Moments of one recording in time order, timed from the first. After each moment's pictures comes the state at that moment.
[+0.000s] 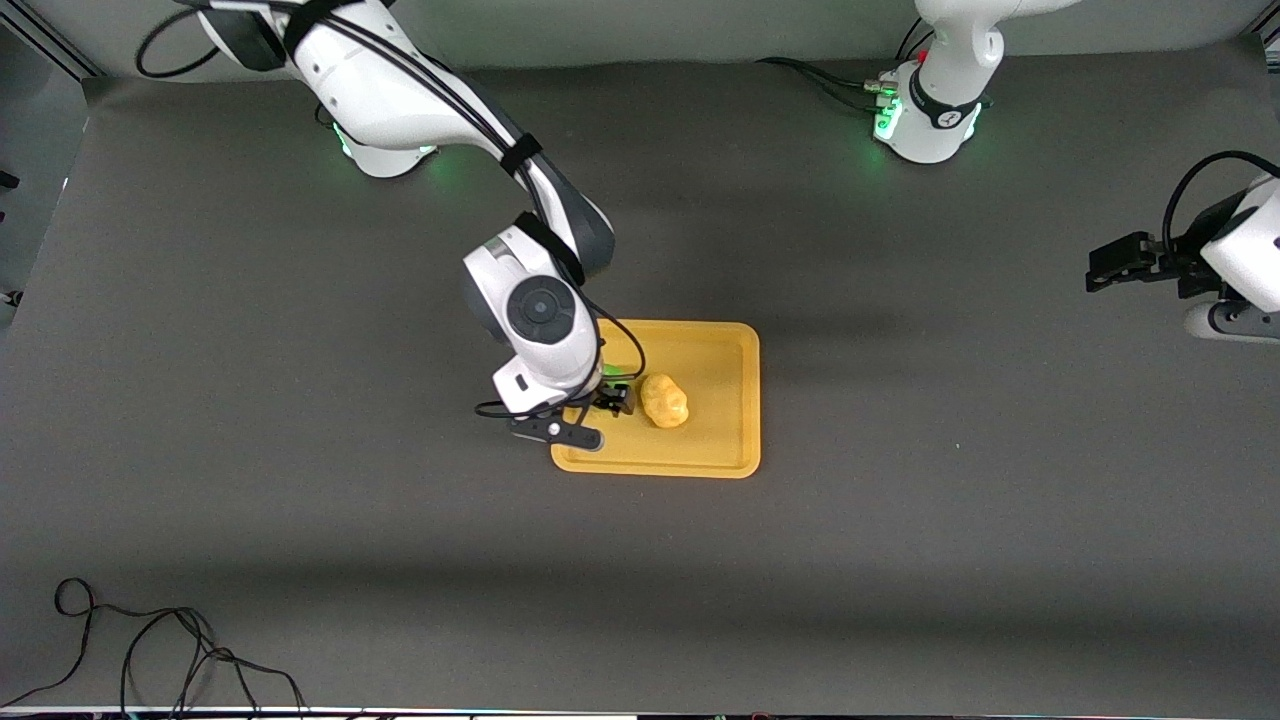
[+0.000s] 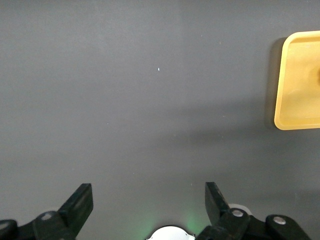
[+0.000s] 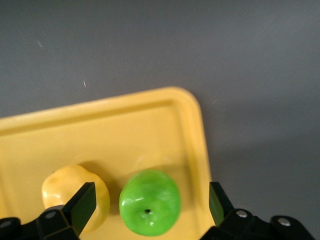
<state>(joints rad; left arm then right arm) 0.14 0.06 -0.17 -1.55 0.01 1.47 0.06 0.64 0.64 -0.05 -1.45 0.00 2.09 0.84</state>
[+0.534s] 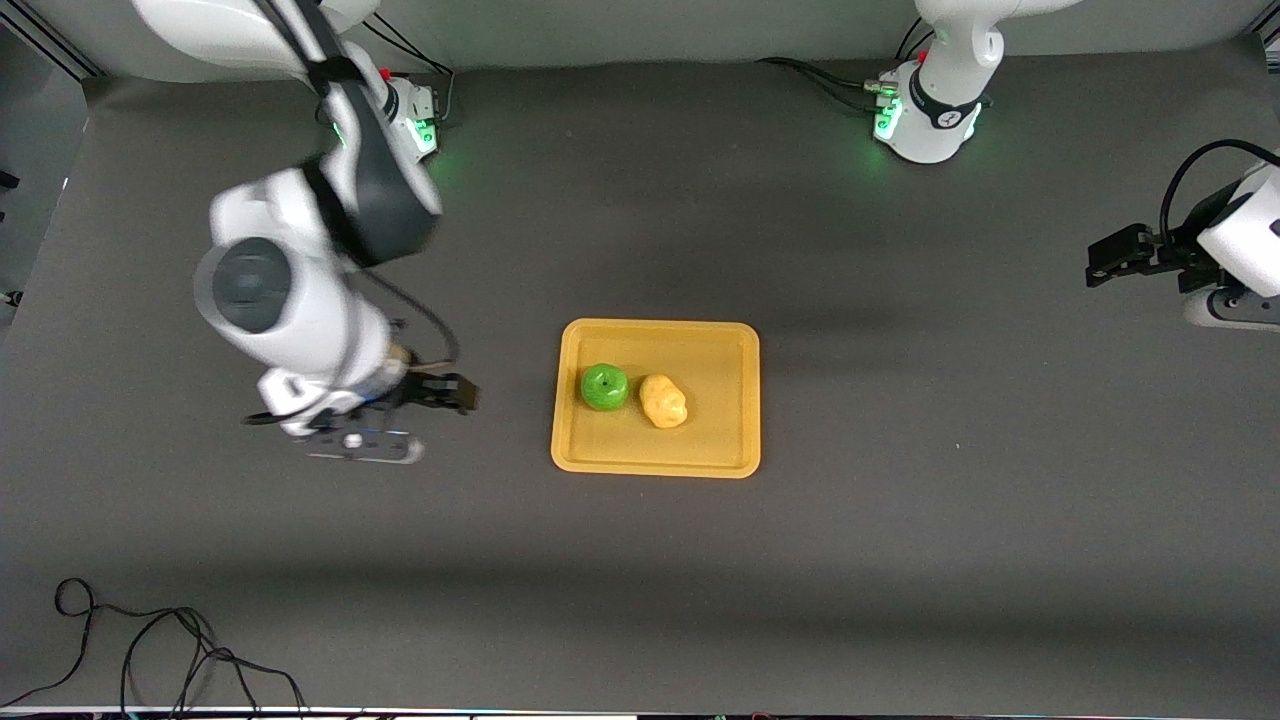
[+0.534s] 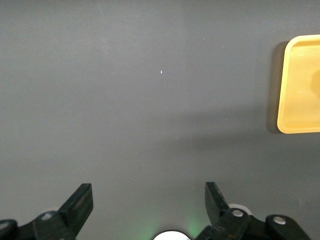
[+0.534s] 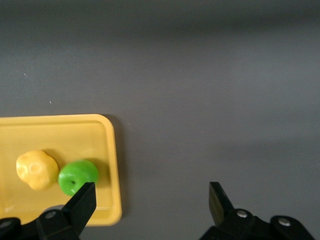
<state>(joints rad) 0.10 0.03 -0.12 -1.59 0.01 1.50 0.07 0.46 0.37 -0.17 -1.46 0.10 1.80 0.37</state>
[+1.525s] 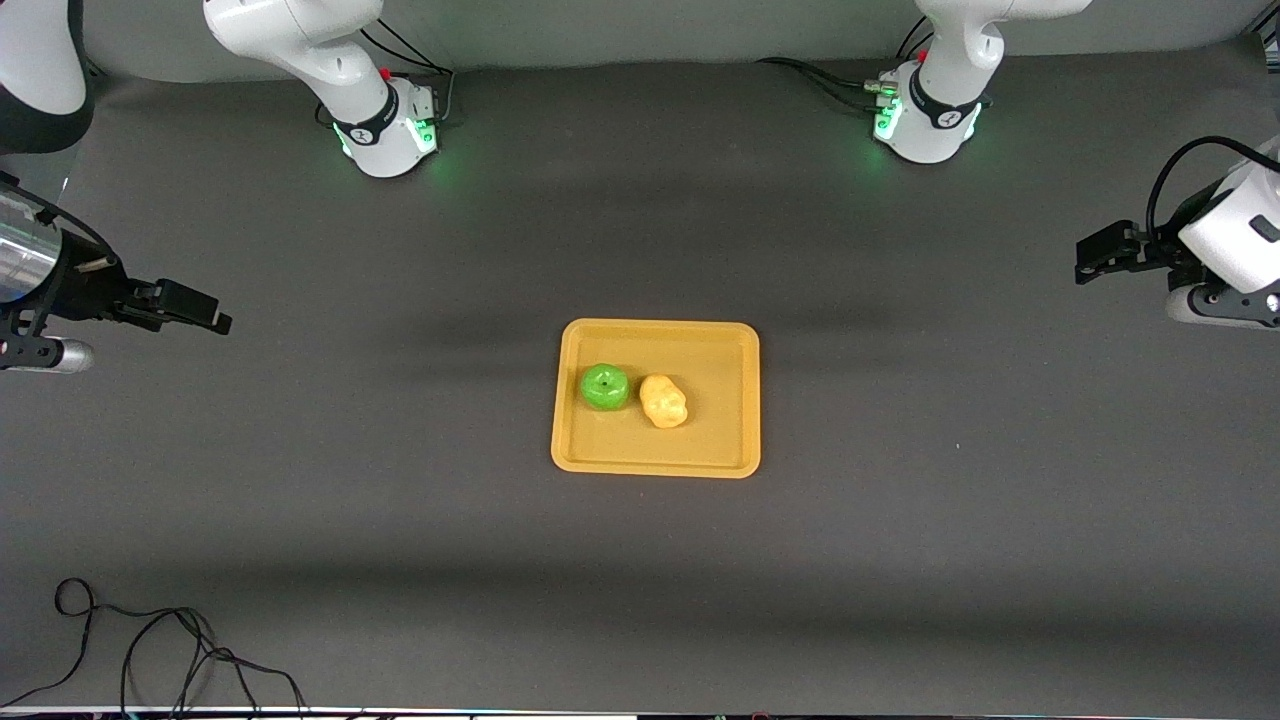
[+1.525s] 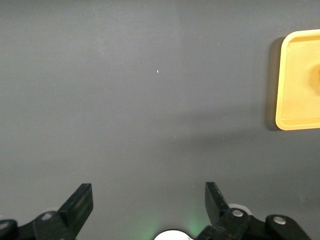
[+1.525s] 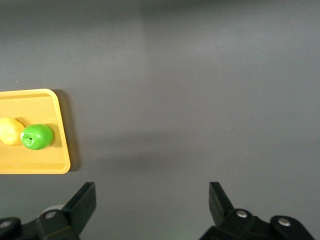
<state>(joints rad) -0.05 0.02 0.01 -1.59 0.01 1.50 0.07 0.26 0.03 -0.31 -1.68 0.12 1.64 0.07</state>
